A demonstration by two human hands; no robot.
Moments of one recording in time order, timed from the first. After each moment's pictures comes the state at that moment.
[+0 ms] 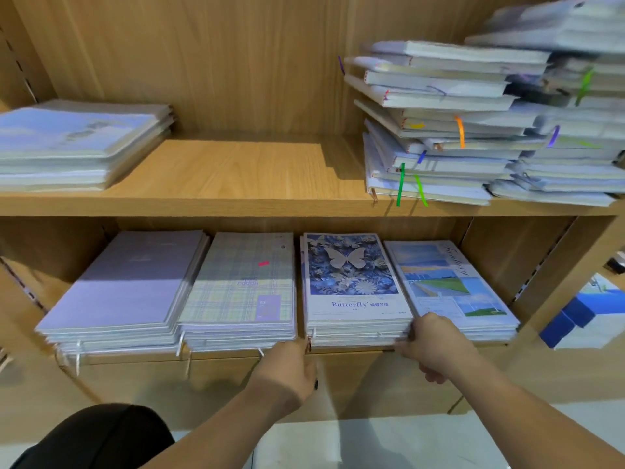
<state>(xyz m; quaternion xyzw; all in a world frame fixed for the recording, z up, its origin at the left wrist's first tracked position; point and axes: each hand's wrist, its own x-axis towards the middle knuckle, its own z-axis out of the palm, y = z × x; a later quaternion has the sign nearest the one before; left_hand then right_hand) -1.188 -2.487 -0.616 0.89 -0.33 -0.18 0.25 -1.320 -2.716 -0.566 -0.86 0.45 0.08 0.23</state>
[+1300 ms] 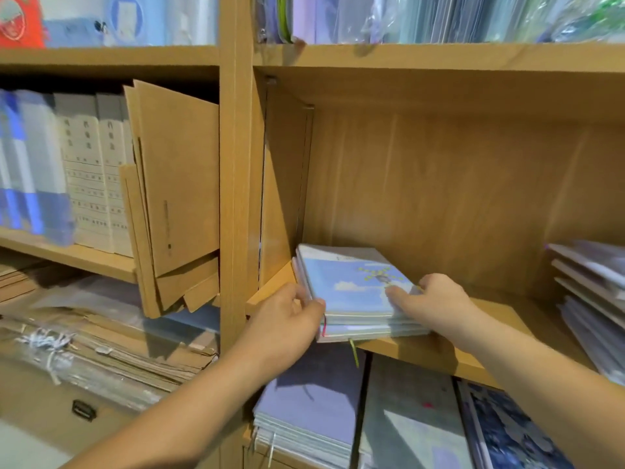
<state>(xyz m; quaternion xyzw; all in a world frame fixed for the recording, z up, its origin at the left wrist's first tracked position) -1.035 -2.237 -0.358 0.84 -0.18 0.04 0.51 -1.078 -2.483 -0.307 -0.92 0.24 -0.16 0.27</state>
